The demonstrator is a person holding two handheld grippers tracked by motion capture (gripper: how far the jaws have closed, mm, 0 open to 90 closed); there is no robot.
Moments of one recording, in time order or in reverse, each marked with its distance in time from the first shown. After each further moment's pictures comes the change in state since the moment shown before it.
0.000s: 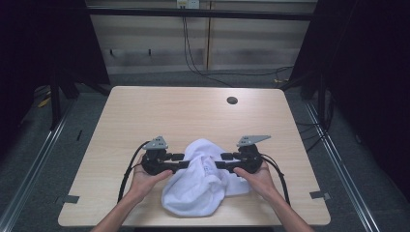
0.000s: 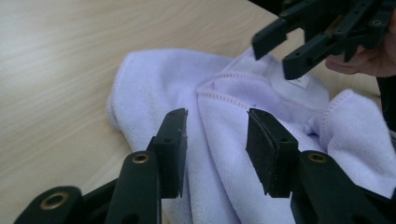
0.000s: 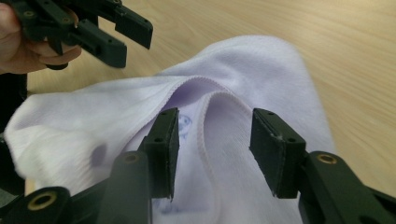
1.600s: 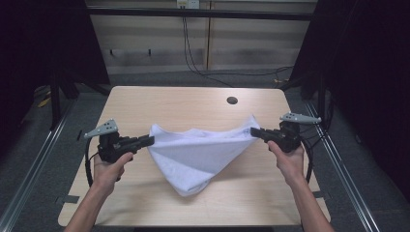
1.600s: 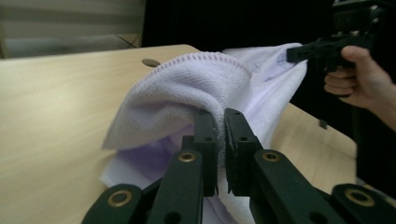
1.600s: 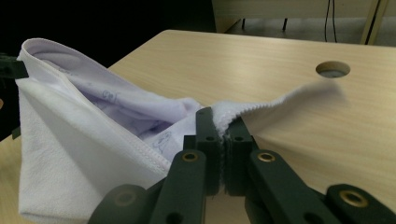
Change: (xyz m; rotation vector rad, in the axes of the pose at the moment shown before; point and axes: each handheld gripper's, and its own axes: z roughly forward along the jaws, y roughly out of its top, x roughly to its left) left arm 0.017 0.032 -0.118 -0.296 0.107 -0.036; right arm -0.026 0.040 -0.110 -0.251 -0.262 0.114
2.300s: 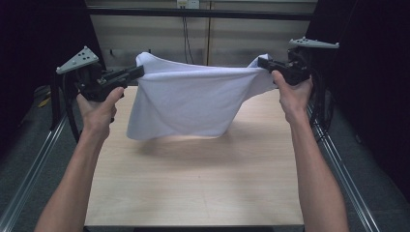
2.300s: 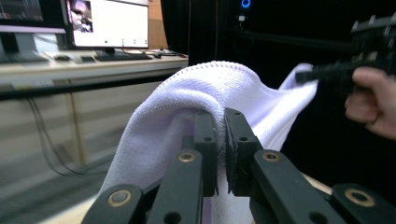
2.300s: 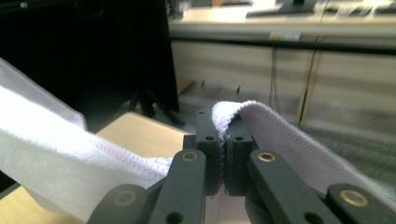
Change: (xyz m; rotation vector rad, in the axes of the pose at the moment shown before) left arm -0.015 0.147 -0.015 -0.220 0.157 0.187; right arm 0.004 0.169 -0.006 -0.193 -0.161 -0.093
